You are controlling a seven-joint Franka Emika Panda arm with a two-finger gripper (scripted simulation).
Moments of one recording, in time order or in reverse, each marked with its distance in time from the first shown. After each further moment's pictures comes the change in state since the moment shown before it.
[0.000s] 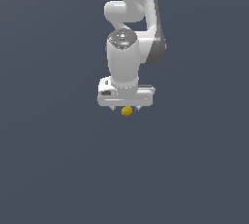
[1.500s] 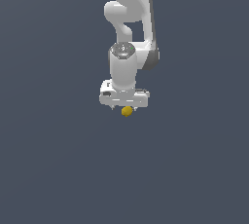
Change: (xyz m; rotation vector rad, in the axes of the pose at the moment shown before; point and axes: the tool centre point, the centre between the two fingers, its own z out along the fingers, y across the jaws) arm -0.038 0.010 0.049 -0.030 -0.004 0.085
